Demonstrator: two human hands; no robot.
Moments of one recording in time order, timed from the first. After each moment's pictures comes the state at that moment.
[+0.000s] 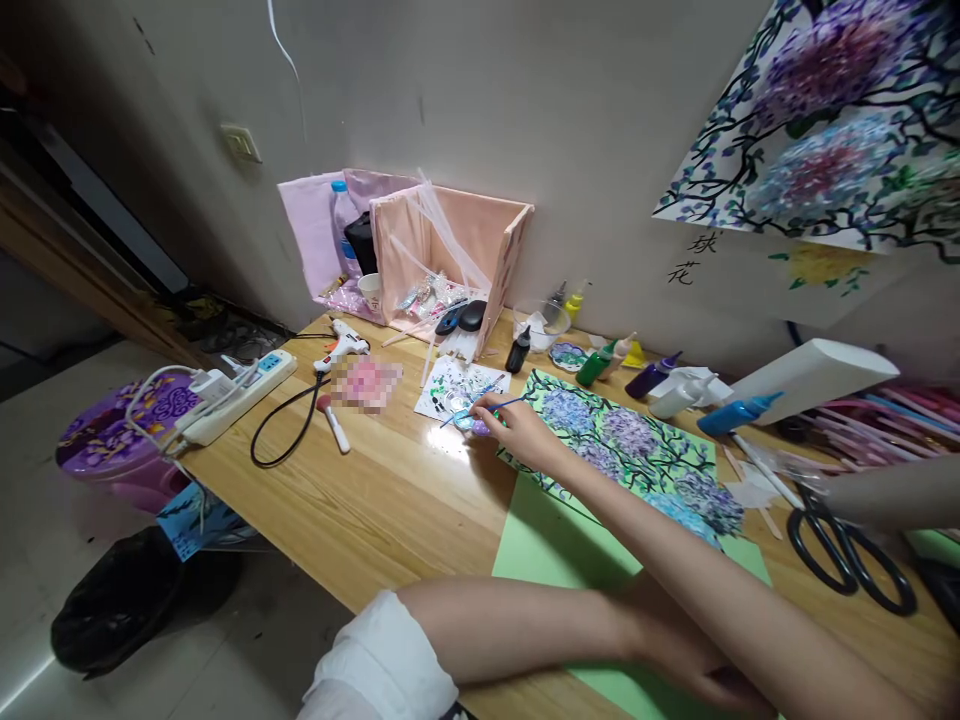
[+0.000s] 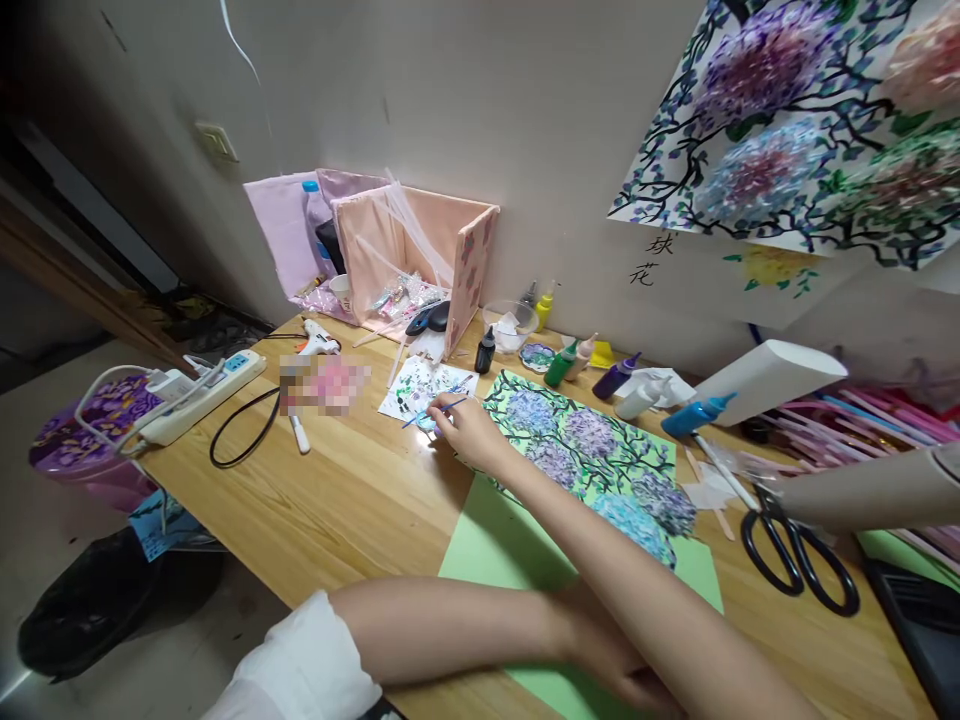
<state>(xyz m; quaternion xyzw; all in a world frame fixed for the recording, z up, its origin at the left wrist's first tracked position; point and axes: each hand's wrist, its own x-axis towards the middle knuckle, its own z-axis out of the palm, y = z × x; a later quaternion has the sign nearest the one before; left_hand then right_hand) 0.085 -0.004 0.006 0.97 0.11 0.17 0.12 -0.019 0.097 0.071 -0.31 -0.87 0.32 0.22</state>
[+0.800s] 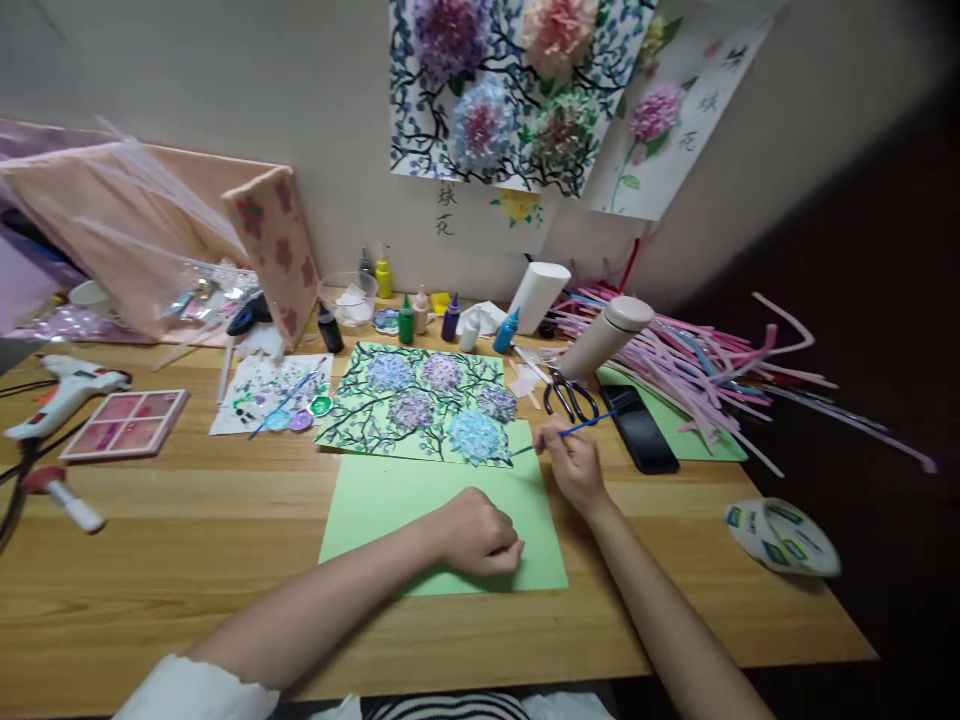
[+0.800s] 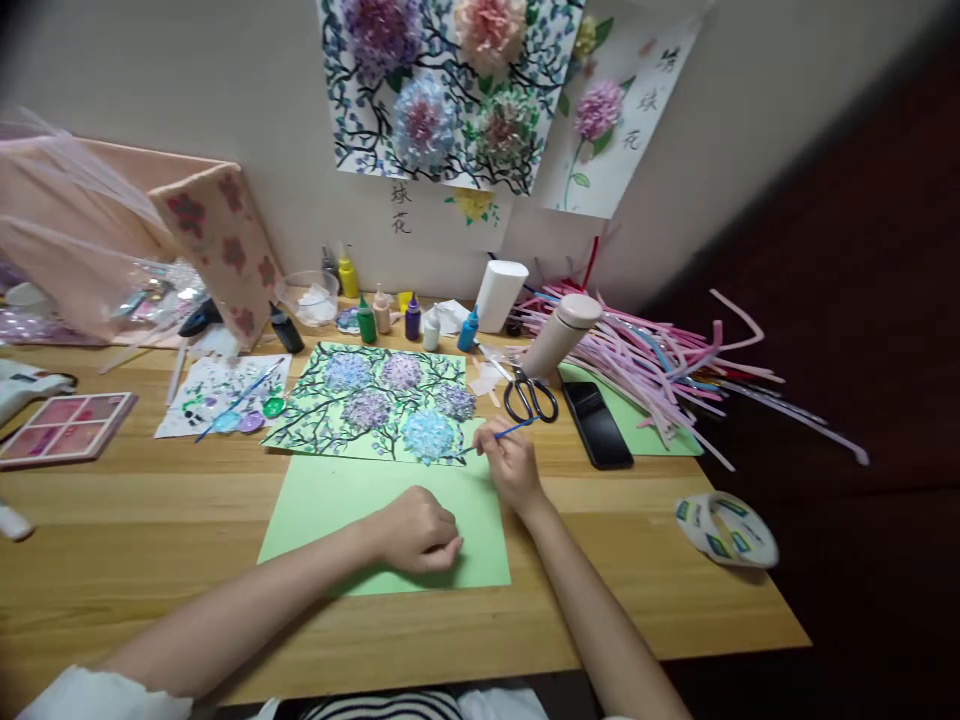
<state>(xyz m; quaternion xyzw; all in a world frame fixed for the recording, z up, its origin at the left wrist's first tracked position) 0.085 -0.018 0.013 0.96 0.11 0.19 0.16 0.268 0.000 0.056 -0.51 -0.69 0.21 0.47</state>
